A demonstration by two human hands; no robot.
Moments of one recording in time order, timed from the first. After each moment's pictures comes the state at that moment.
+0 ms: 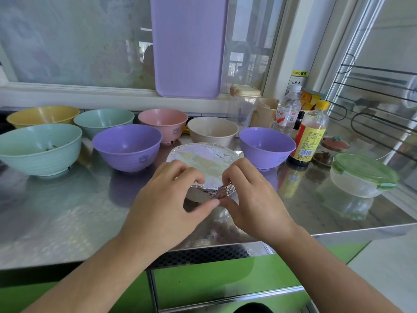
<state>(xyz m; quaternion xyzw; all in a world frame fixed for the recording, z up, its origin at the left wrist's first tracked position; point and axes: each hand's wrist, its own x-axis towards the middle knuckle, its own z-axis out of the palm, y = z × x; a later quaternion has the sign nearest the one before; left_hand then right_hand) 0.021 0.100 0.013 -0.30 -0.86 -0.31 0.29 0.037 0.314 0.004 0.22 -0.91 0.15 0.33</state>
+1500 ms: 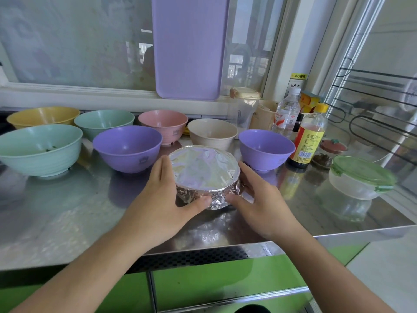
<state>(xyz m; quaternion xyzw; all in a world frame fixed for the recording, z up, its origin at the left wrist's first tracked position) 0.001 0.091 0.008 -0.19 -0.92 -0.34 0.09 0.042 0.328 0.004 0.06 -0.90 0.39 0.18</state>
